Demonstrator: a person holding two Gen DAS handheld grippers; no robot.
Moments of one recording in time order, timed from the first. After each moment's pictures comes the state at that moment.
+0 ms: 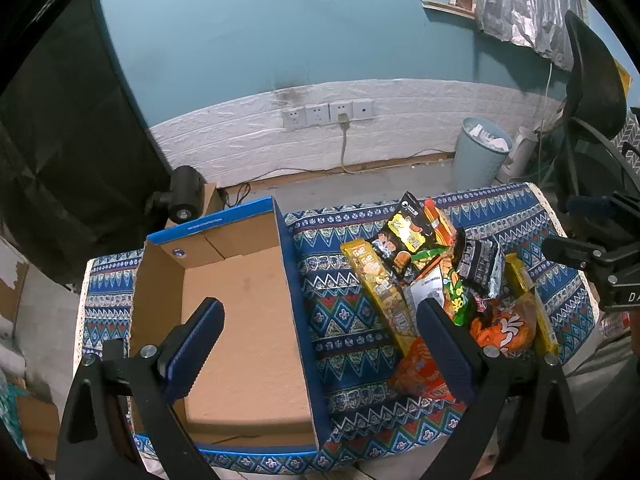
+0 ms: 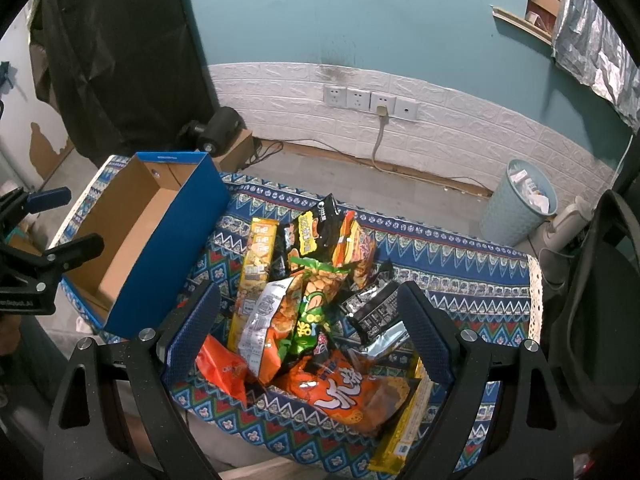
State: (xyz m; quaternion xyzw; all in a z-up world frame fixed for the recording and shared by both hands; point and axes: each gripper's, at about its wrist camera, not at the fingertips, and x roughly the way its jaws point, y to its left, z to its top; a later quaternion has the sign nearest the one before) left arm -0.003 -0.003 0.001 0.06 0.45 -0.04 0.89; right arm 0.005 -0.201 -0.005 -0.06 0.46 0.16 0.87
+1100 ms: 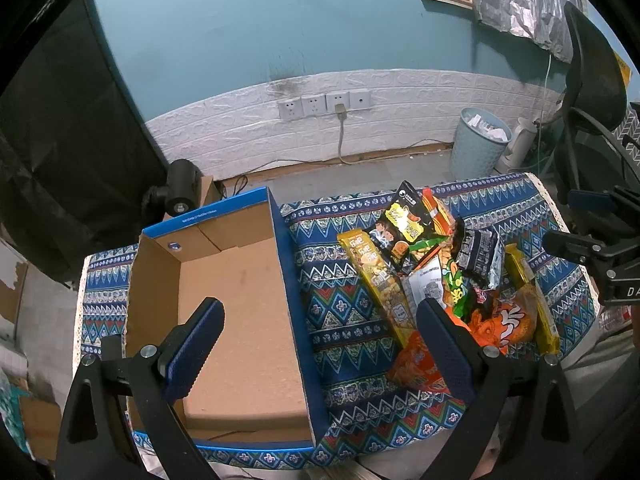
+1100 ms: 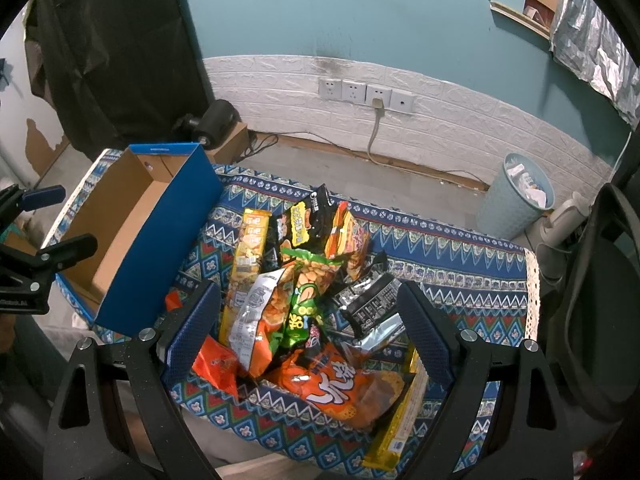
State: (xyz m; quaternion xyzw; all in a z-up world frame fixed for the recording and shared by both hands) left arm -0.002 -0.009 -0.007 0.07 0.47 -0.05 0.88; right arm 0.007 -0.209 -0.013 -0.06 0.47 0.15 0.87
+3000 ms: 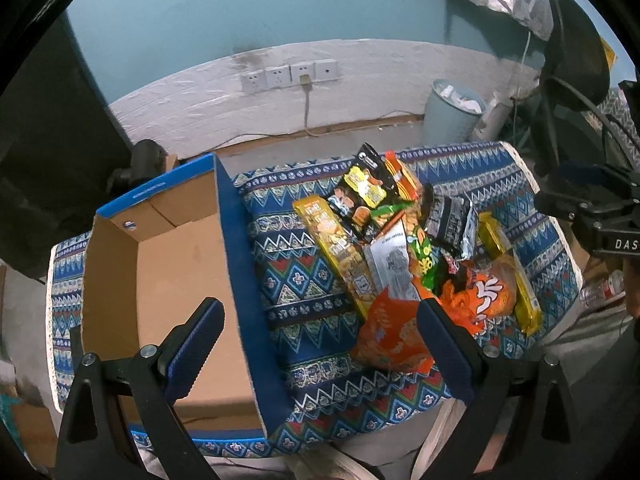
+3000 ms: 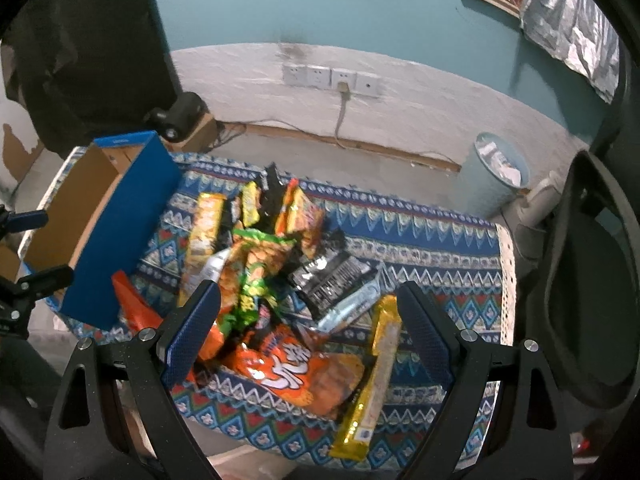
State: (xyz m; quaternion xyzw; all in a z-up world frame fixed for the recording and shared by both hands) left arm -0.005 -0.035 -0.040 0.07 0.51 -0.10 0.85; right arm 0.007 -0.251 -0.036 -0.07 0.50 0.10 0.86
